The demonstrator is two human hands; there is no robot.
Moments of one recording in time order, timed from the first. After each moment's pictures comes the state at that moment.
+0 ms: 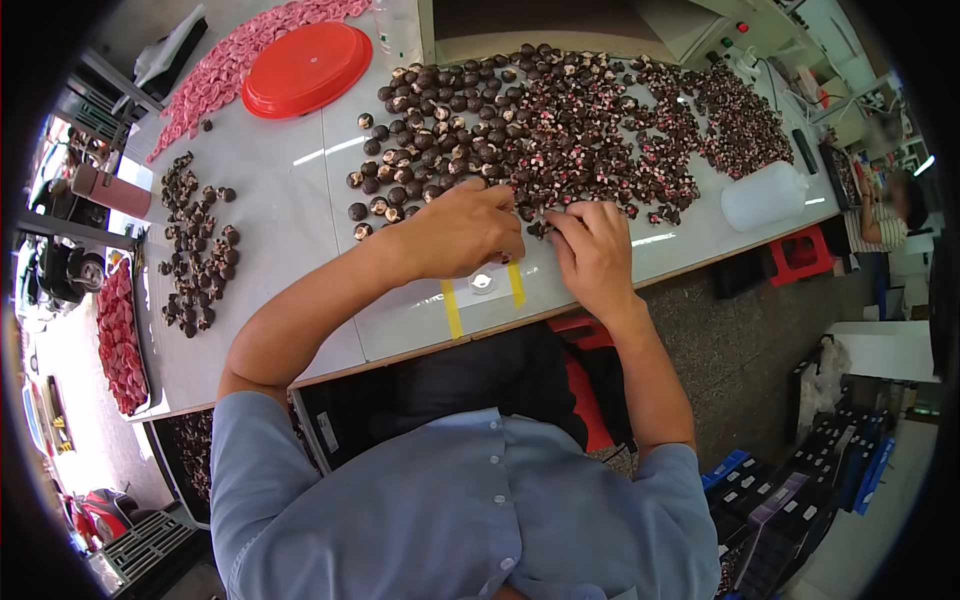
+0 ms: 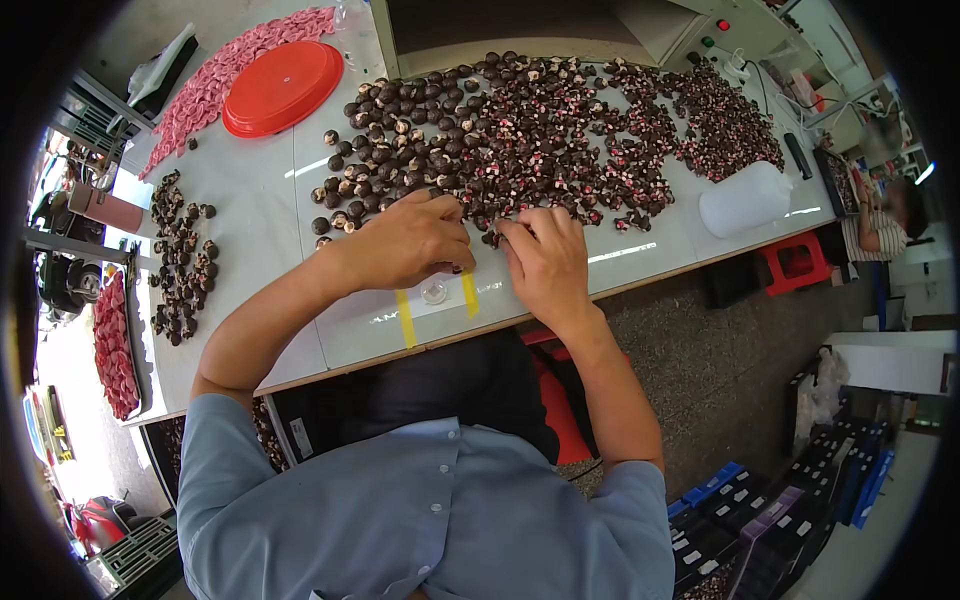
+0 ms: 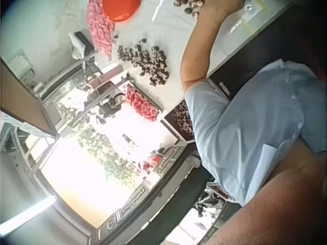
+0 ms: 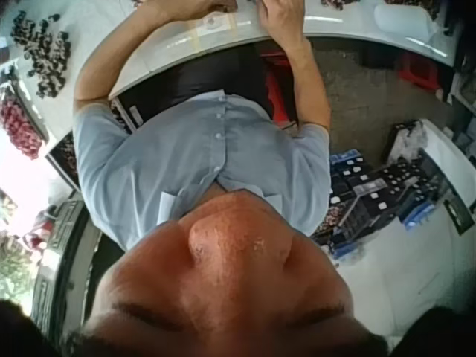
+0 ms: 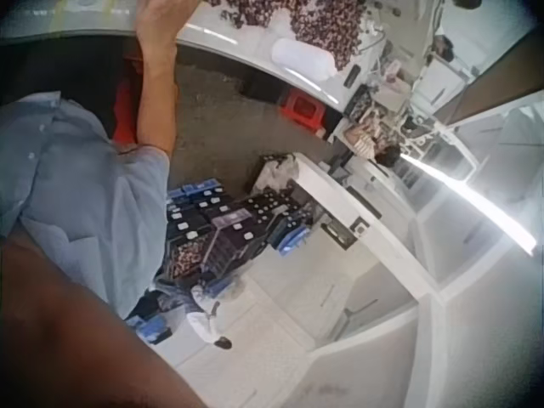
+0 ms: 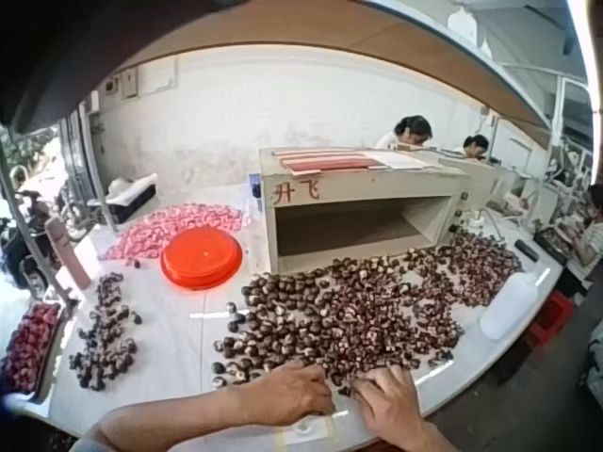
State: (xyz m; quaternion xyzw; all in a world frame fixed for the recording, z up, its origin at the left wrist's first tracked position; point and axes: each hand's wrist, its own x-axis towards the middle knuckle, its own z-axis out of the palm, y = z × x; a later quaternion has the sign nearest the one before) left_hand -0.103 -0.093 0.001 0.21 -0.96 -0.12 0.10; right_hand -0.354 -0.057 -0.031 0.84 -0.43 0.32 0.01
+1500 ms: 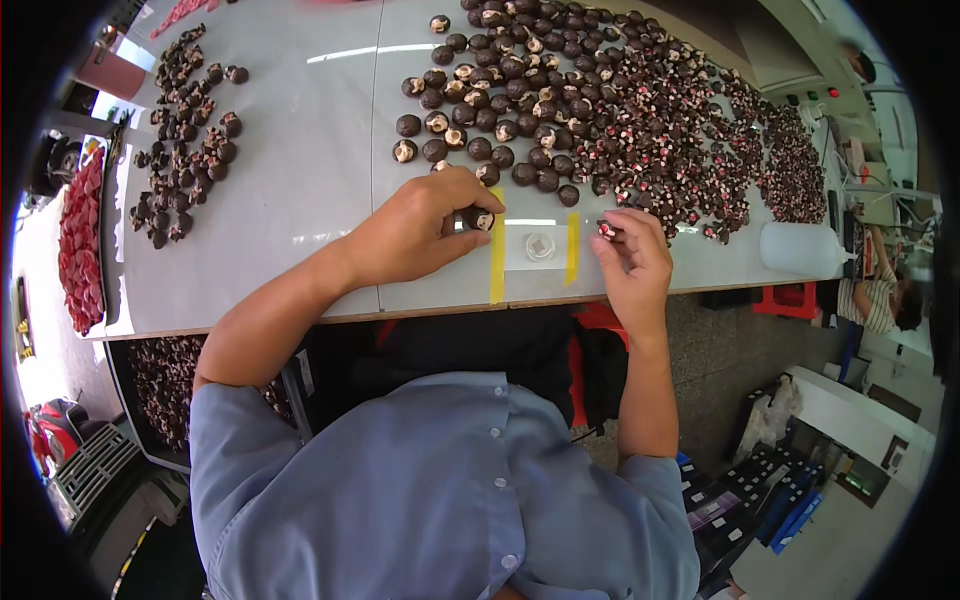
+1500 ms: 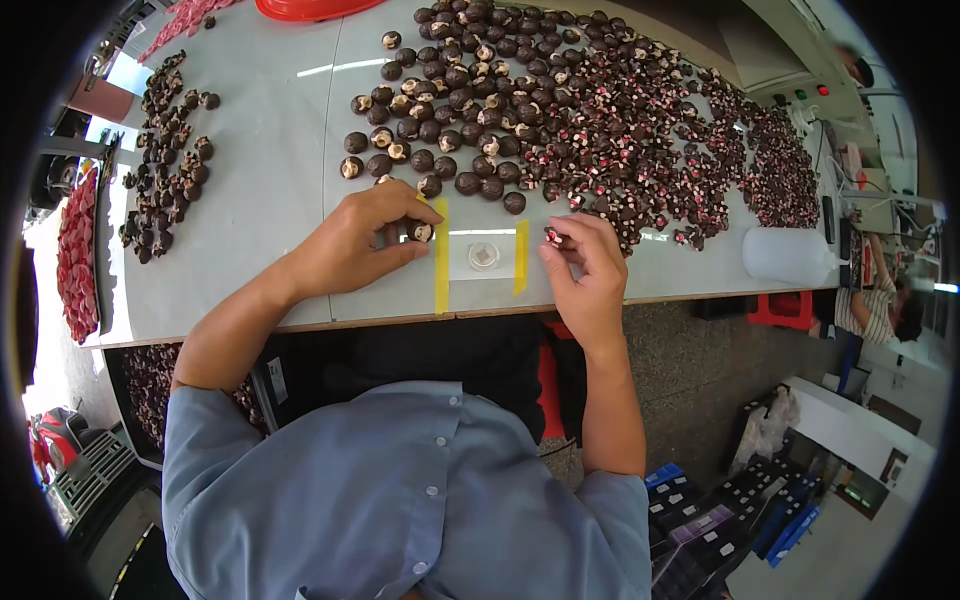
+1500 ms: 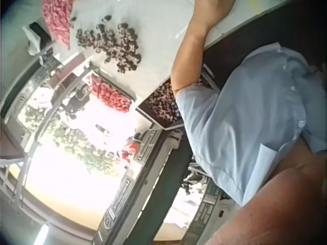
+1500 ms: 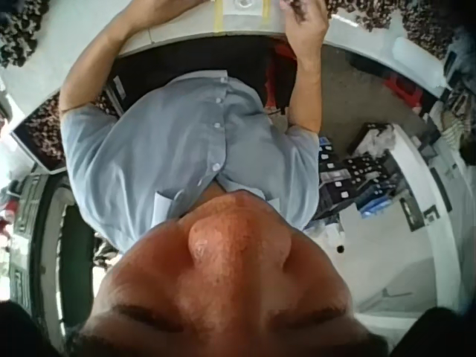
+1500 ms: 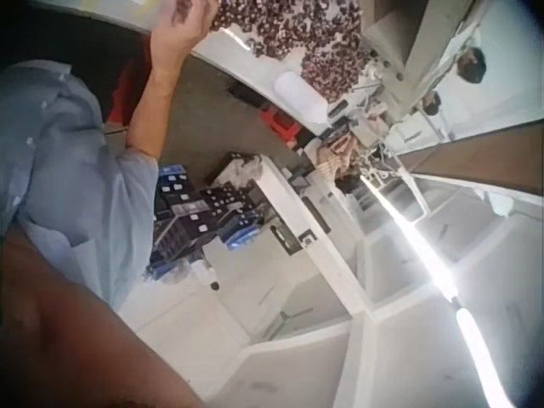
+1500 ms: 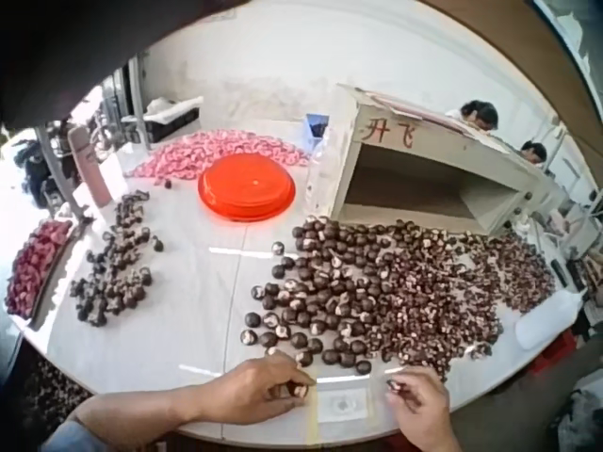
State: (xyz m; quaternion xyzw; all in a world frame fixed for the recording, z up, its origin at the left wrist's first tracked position) left_hand -0.025 -0.010 -0.036 0.44 -0.71 -0.44 0.32; right_hand -0.342 -0.030 -0.054 0.72 -0.46 0.40 -0.33
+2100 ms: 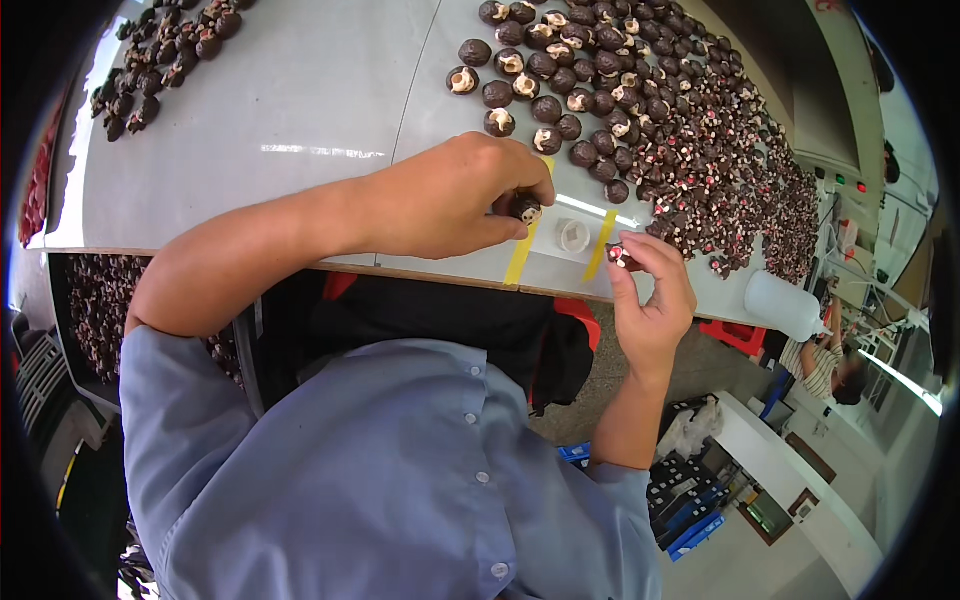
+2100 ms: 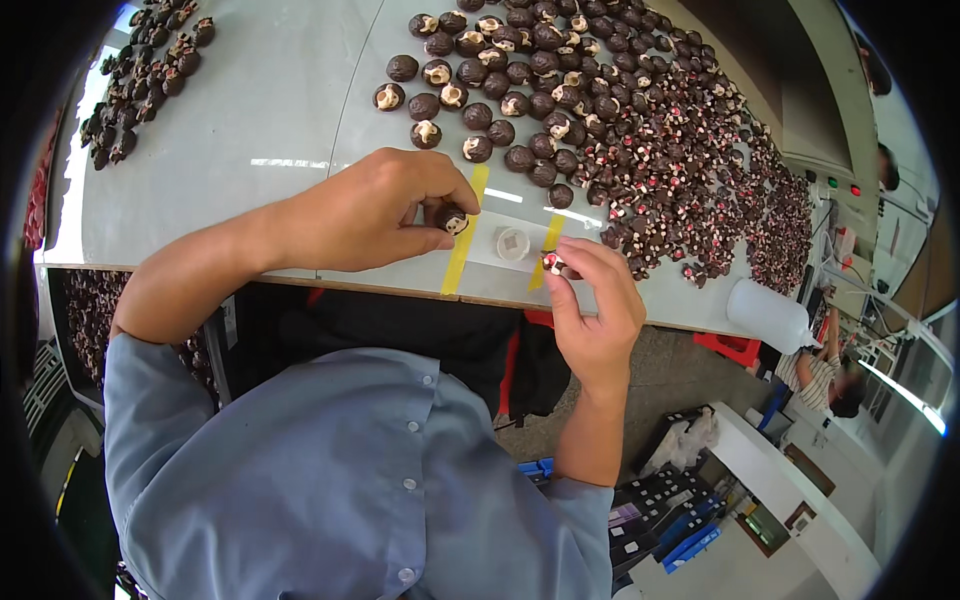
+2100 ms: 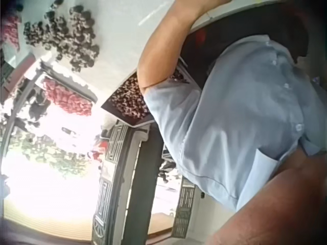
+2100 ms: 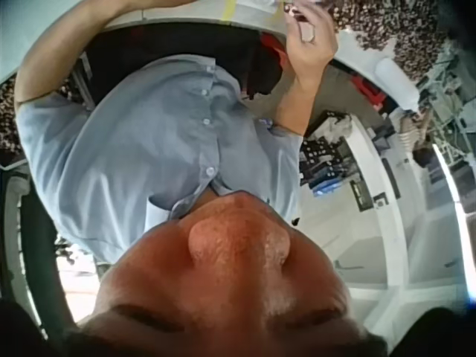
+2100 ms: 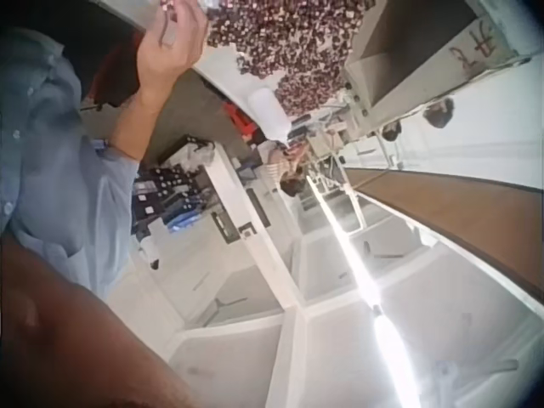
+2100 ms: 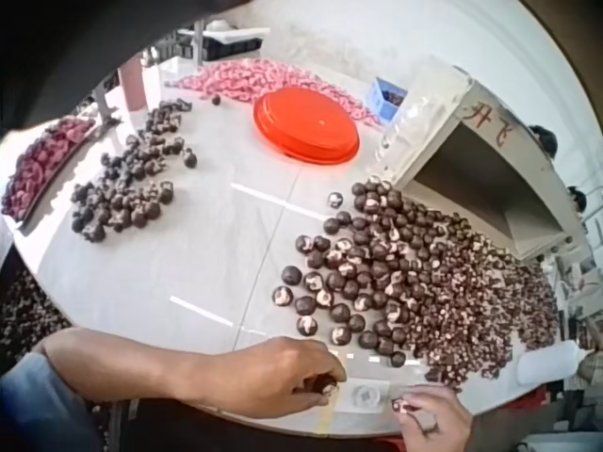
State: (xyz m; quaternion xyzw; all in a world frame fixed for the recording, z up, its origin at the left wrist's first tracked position) left_hand -0.026 0.001 -0.037 0.42 -0.67 -0.50 0.34; right_hand -0.331 -0.018 -0.011 0.84 -0.40 0.26 -0.28
